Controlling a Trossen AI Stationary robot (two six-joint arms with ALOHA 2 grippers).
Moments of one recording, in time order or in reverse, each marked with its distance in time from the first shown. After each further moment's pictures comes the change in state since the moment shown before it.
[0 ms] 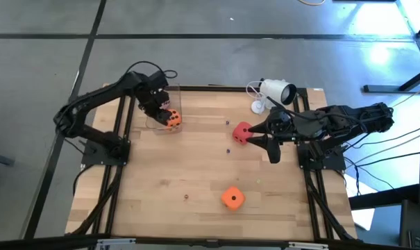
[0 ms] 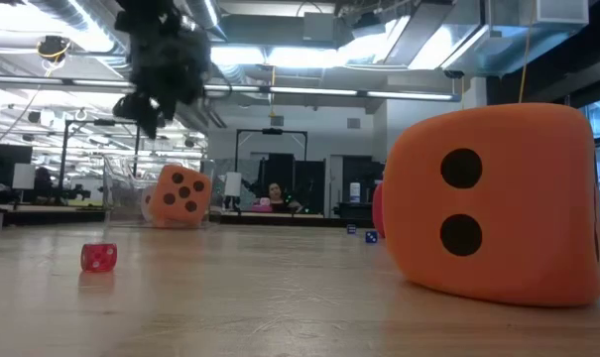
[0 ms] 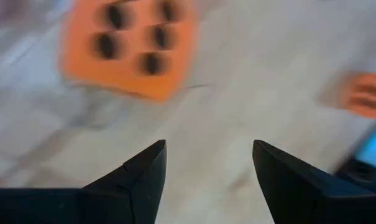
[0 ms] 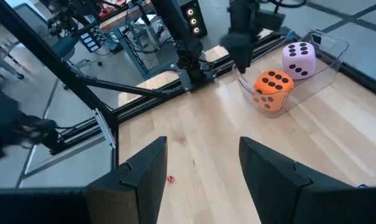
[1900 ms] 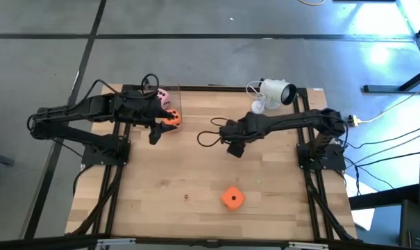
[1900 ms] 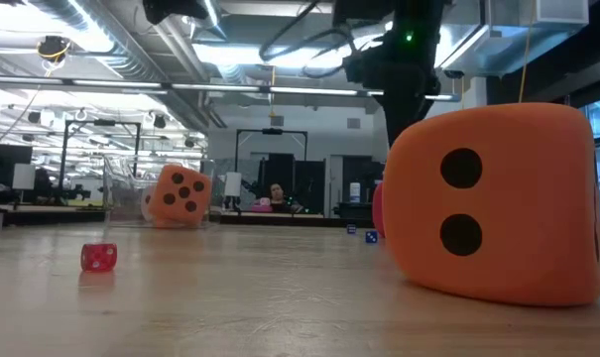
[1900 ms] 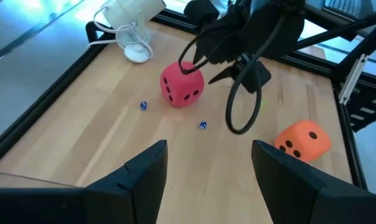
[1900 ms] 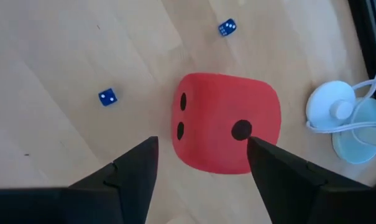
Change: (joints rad) left arm -0.613 -0.410 0.000 0.487 -0.480 -0.047; right arm -0.301 0.606 0.000 -0.449 -0.003 -0.082
